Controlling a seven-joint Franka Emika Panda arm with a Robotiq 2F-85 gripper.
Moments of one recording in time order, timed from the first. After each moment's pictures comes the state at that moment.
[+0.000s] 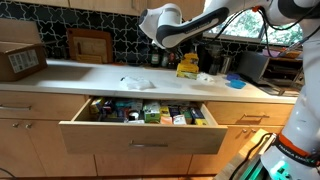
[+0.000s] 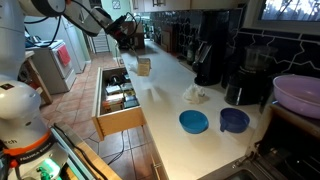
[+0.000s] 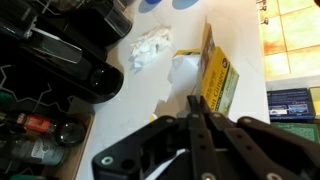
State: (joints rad) arm 0.27 0.38 0.25 -1.57 -0.96 1.37 -0.27
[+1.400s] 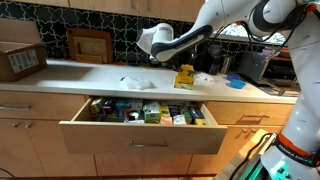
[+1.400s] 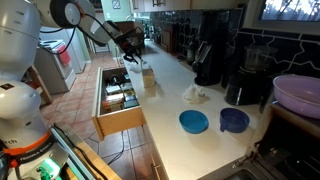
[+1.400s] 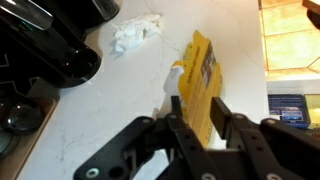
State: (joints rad) arm 0.27 0.55 0.22 -1.47 -0.95 1.38 -0.39
